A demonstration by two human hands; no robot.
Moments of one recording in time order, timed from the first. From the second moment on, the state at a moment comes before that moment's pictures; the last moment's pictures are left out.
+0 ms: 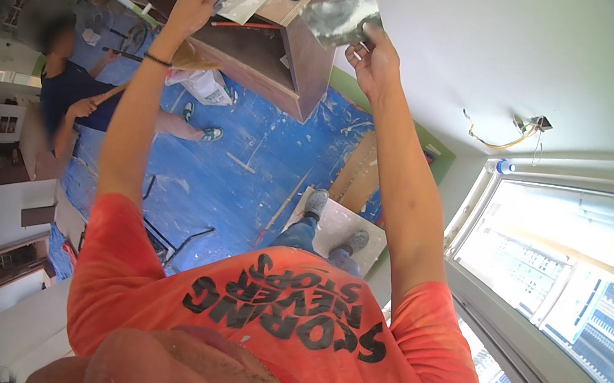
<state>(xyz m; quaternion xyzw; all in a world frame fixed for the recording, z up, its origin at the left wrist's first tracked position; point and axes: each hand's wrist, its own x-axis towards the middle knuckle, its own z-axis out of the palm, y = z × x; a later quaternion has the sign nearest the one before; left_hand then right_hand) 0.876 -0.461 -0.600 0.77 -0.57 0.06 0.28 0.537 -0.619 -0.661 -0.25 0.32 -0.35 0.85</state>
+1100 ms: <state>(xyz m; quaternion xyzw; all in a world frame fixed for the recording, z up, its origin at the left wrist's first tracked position) 0.347 -0.307 -0.511 0.43 -0.26 -0.42 0.76 0.170 -0.448 -0.523 -0.24 0.18 -0.62 0.73</state>
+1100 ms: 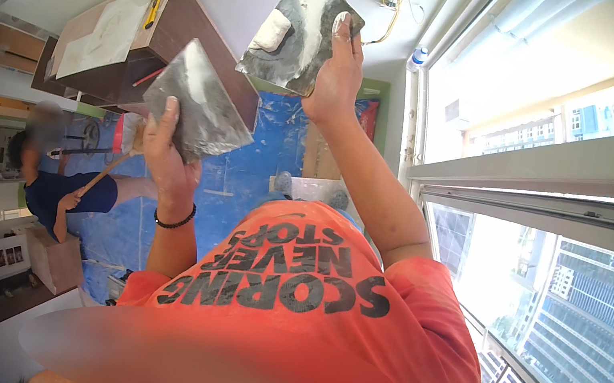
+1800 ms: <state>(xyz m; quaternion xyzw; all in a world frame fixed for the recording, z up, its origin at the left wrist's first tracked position) 0.251 -0.351 -0.516 0.21 -0.80 -0.10 0.55 0.060 -0.380 -0.539 -0.15 0.22 -0.53 0.80</state>
